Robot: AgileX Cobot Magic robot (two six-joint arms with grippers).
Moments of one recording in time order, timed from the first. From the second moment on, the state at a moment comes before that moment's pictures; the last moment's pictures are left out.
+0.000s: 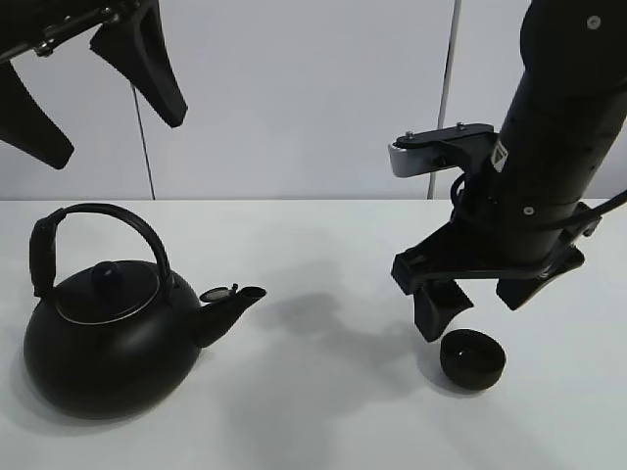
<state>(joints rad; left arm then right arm) -0.39 1.51 -1.20 -0.36 0.89 -0.08 0.47 1.74 -0.97 -0.16 0.60 0.14</state>
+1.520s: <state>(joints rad) -0.39 1.51 -1.20 -0.36 0.89 -0.08 0.43 1.84 -0.97 -0.15 0.58 0.23</state>
